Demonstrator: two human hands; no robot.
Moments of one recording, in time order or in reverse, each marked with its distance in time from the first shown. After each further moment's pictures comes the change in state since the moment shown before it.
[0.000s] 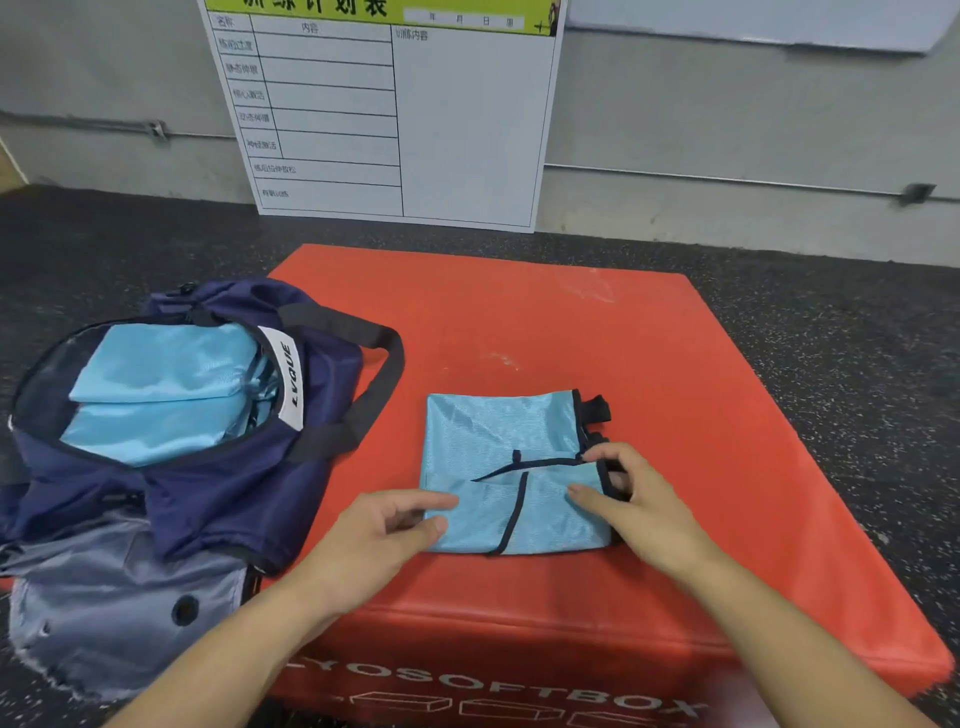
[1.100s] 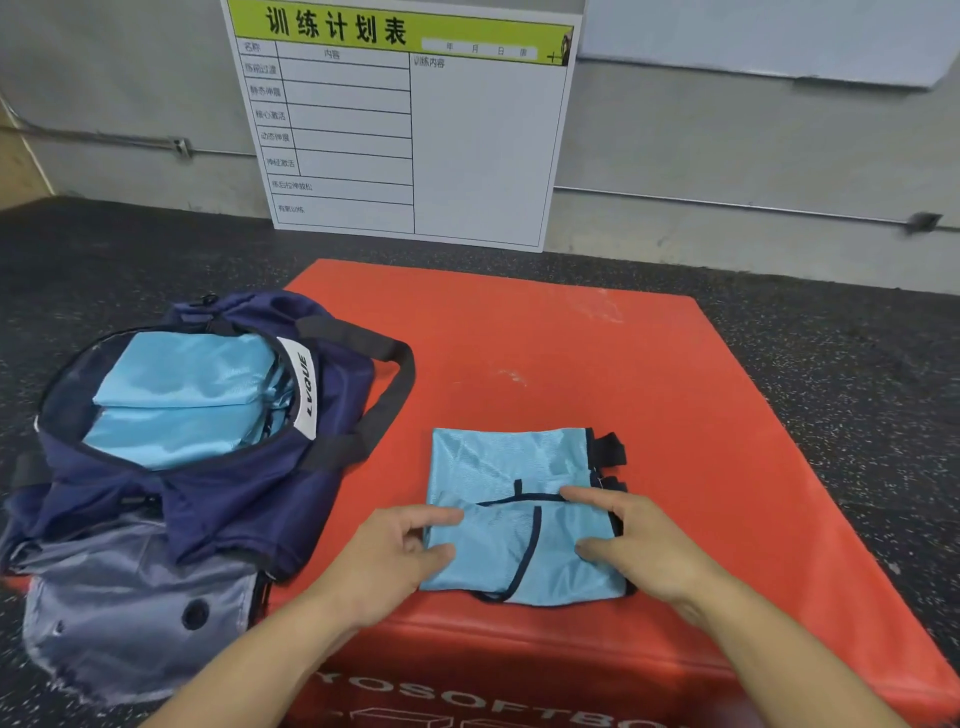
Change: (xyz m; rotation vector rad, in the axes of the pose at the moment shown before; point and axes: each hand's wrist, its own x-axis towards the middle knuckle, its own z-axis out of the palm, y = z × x) left_hand 0.001 -0.005 0.006 0.061 0.037 -0.052; right_hand -0.005 -0.007 0.005 -0.187 -0.144 0.123
